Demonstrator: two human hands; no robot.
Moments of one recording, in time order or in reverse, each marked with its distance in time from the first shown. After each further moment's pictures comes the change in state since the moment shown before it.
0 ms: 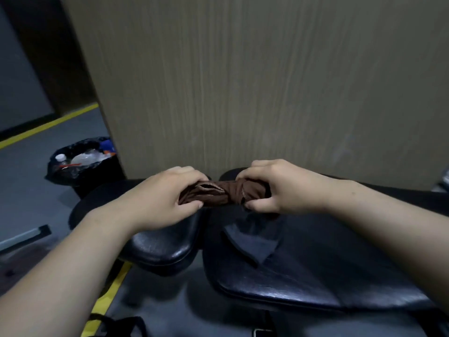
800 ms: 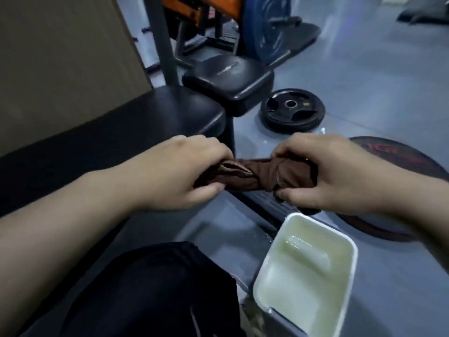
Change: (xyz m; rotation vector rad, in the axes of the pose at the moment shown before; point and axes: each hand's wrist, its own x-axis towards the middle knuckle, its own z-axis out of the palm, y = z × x) left_hand 0.180 0.445 0.215 -0.044 -0.382 1.096; right_hand -0.538 0.004 -0.013 0.022 0.367 1.005
